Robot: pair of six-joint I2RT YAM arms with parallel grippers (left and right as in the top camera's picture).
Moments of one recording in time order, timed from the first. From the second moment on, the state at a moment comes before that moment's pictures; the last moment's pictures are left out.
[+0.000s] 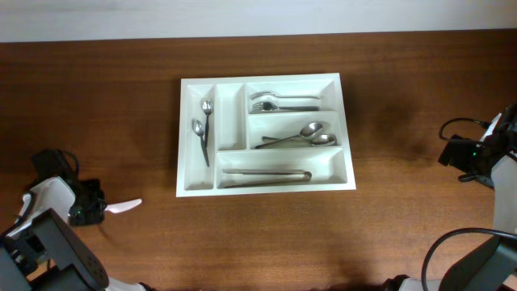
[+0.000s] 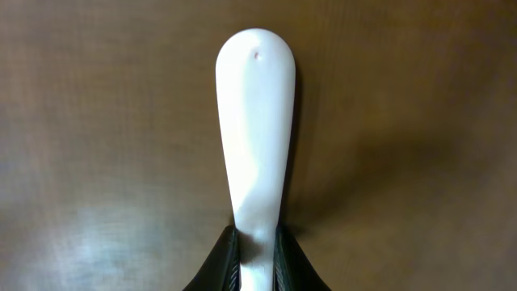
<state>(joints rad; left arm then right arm) 0.58 1.71 0.91 -0.62 -0.04 -1.09 -0.57 1.54 1.18 -0.84 0.09 0.03</state>
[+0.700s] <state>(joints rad) 0.16 1.54 1.06 -0.29 0.23 -0.85 -0.57 1.54 1.18 -0.84 0.09 0.03</state>
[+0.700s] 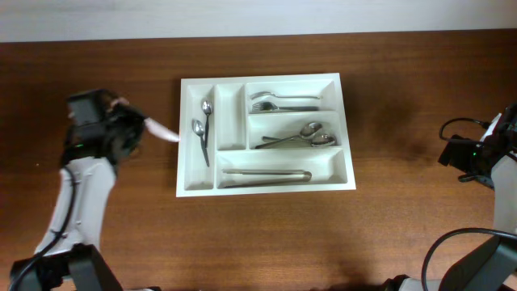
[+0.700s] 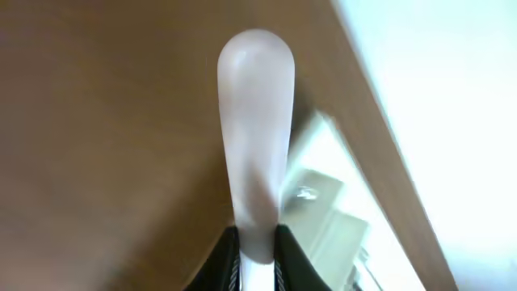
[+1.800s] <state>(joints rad) -0.26 1.73 1.06 0.02 0.04 -0.46 -0.57 1.54 1.18 -0.84 0.09 0.03</state>
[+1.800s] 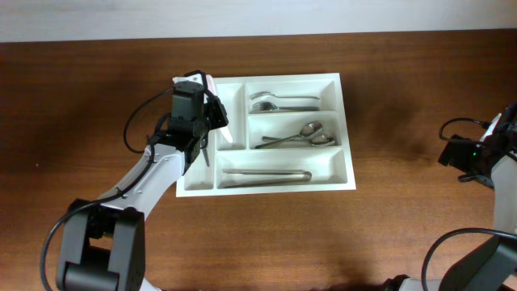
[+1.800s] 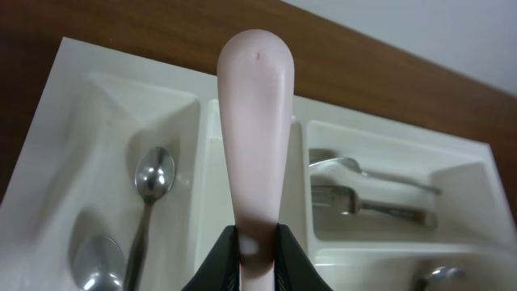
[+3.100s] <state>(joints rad) -0.07 1.47 1.11 -0.24 0.01 -0.27 -0.57 1.54 1.18 -0.84 0.09 0.03</state>
